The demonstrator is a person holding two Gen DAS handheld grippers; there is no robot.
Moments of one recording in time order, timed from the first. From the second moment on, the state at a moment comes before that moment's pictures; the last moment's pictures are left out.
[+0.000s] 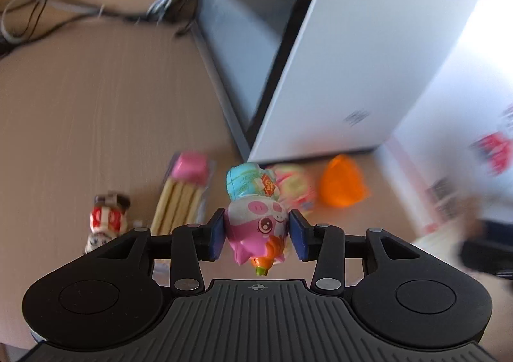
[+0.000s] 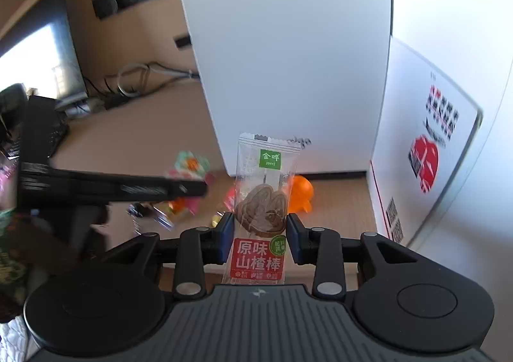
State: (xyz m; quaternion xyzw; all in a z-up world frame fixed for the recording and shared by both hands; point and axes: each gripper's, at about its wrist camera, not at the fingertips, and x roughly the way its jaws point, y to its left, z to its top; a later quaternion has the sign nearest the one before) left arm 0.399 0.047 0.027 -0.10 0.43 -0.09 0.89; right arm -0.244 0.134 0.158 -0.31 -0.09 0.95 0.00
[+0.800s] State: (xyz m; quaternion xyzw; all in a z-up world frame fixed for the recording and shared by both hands) left arm 0.320 0.101 0.057 -0.16 0.34 -0.07 0.93; right arm -0.283 0.162 0.102 -0.35 -0.10 0.93 0.08
